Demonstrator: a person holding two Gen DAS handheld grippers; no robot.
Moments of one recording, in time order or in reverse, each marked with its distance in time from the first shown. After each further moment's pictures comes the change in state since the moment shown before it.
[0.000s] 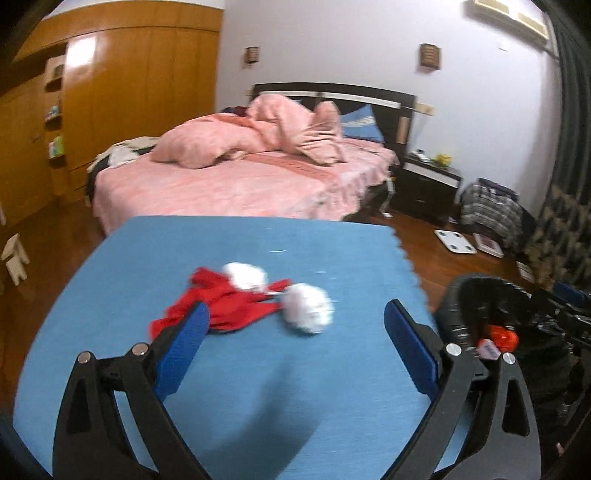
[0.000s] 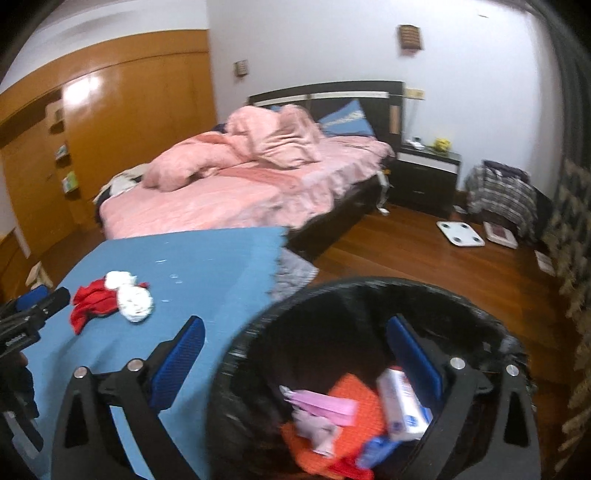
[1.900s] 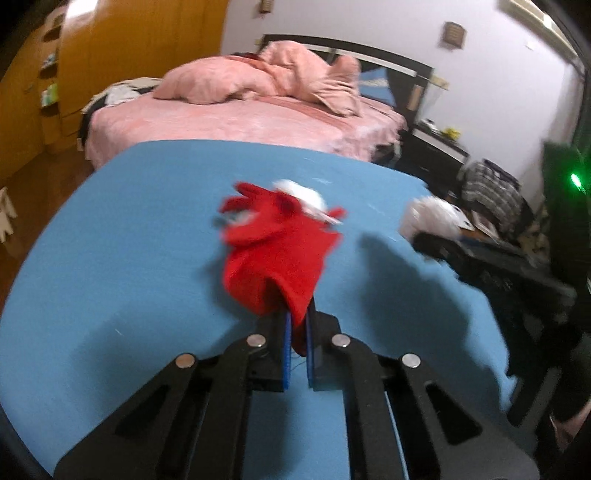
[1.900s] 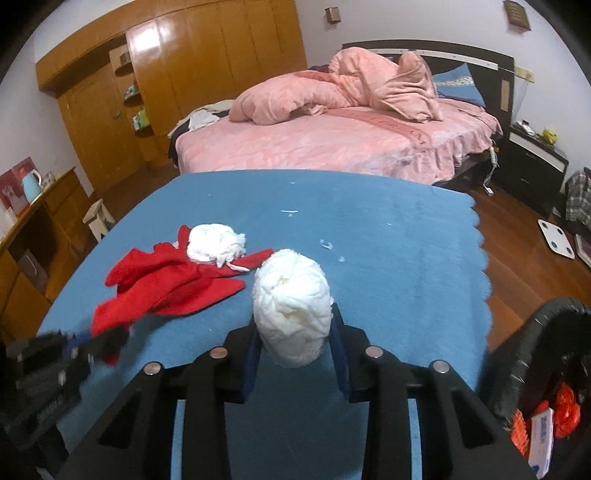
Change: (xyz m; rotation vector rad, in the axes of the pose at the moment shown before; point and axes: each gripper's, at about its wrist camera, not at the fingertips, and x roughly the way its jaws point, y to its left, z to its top) left arm 0.032 0.060 -0.053 -0.070 0.199 -0.095; right arm 0.118 0.151 -0.003 -0.135 0.206 0.285
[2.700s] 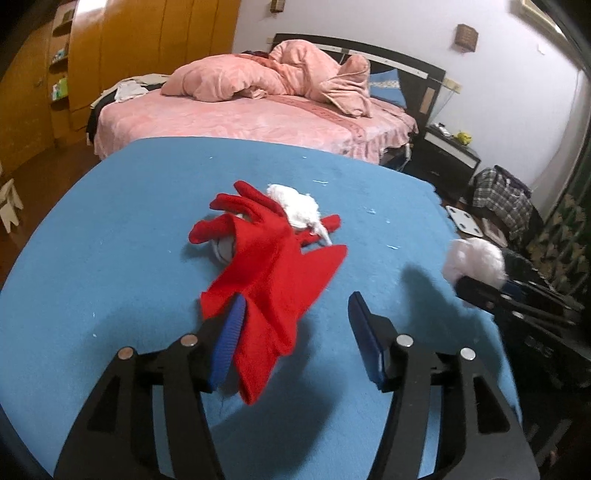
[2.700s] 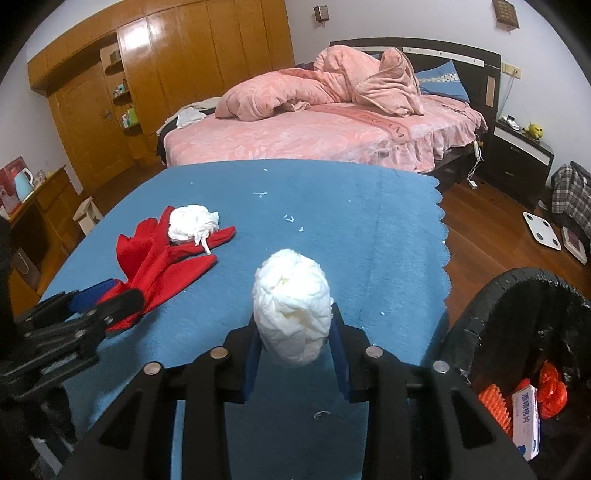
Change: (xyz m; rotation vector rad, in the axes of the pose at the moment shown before) left arm 0.026 -0.011 0.010 -0.045 -0.005 0.070; right arm -0.023 -0.024 -0.026 0.007 0.011 -0.044
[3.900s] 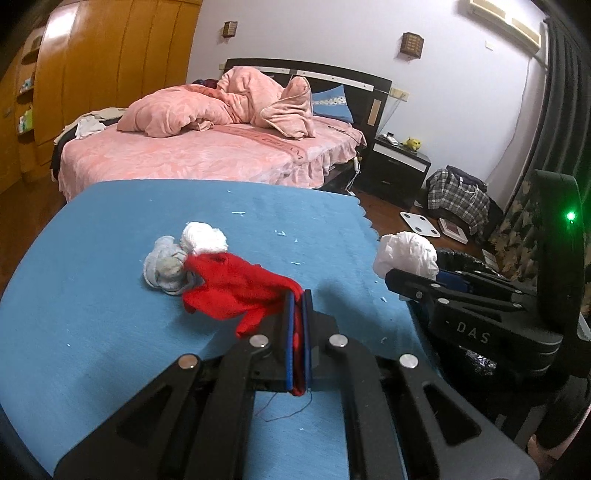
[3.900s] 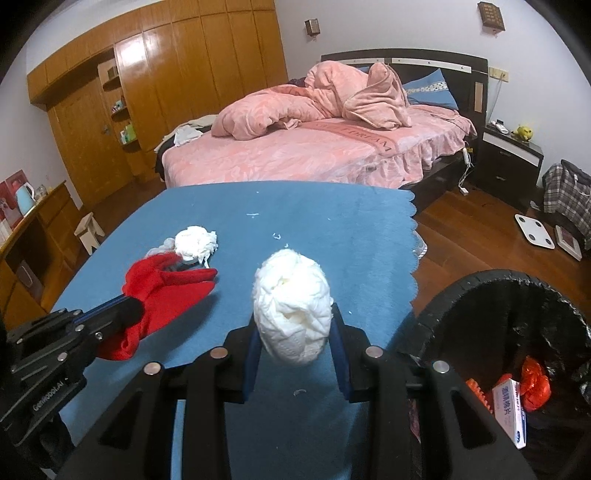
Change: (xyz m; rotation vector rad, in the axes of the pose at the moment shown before) left arm -0.049 -0.065 -0.004 0.103 -0.097 -0.160; right arm -0.041 -0.015 0.001 0.031 -0.056 -0.007
